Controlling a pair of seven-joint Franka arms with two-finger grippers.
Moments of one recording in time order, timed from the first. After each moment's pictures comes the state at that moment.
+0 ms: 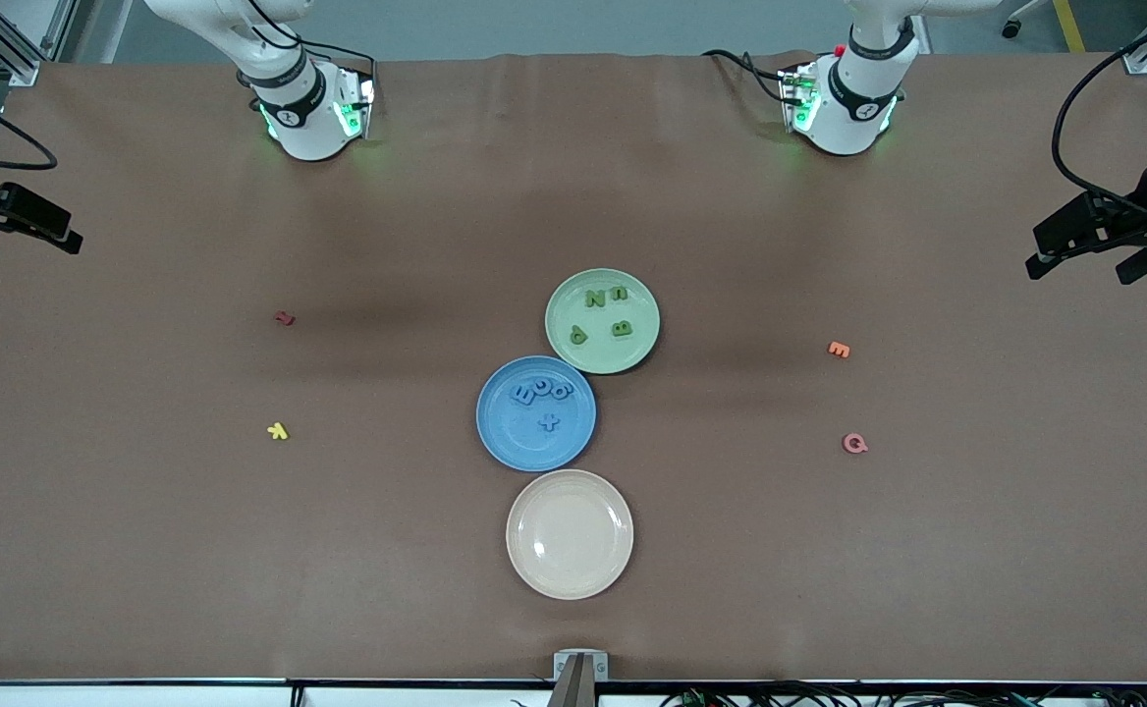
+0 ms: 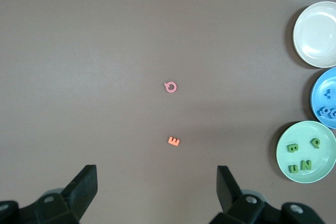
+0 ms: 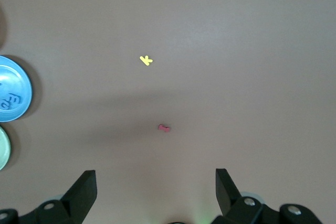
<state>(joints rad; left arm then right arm) -0.09 -0.02 0.05 -1.57 -0.07 1.66 0.02 0.00 -0.04 -0.08 -1.58 0.02 1.48 0.04</state>
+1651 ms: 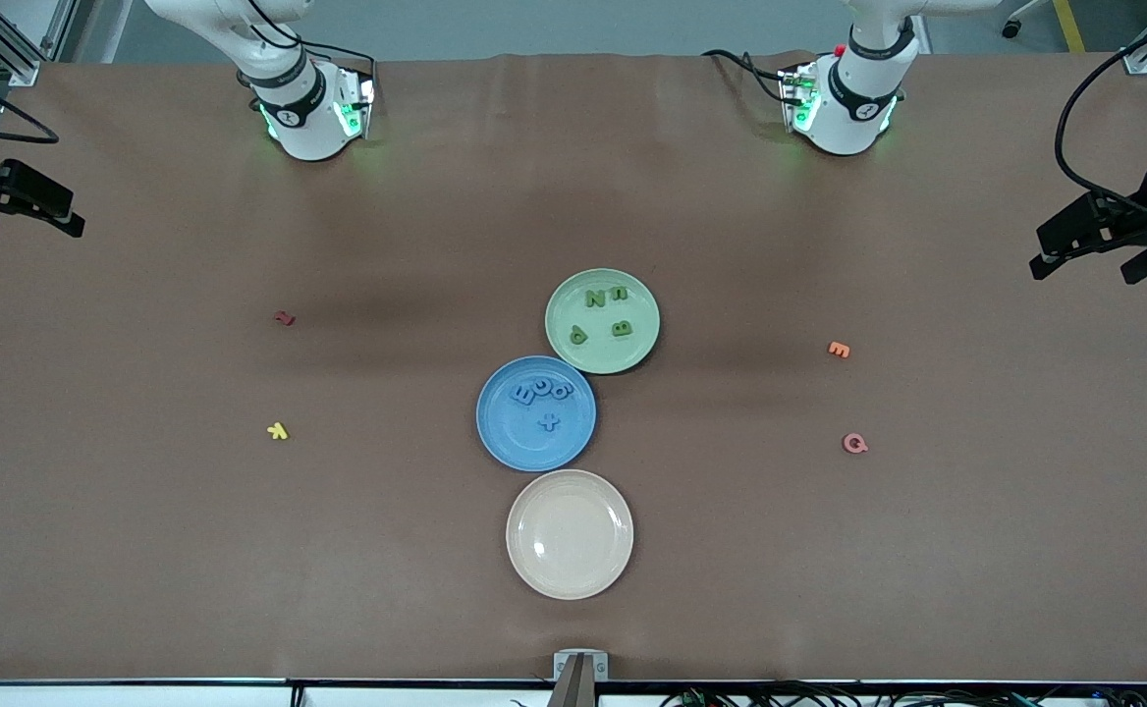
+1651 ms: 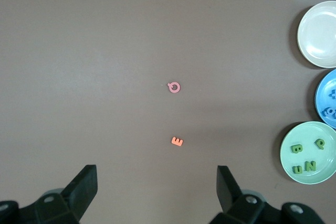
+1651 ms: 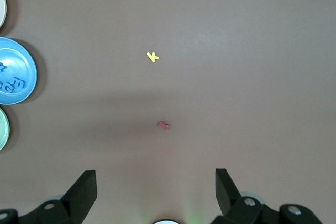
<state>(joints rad) -0.09 -0.02 0.05 -1.57 -0.06 1.66 0.02 -0.01 -0.07 -0.05 -1.58 0.01 1.47 -0.03</state>
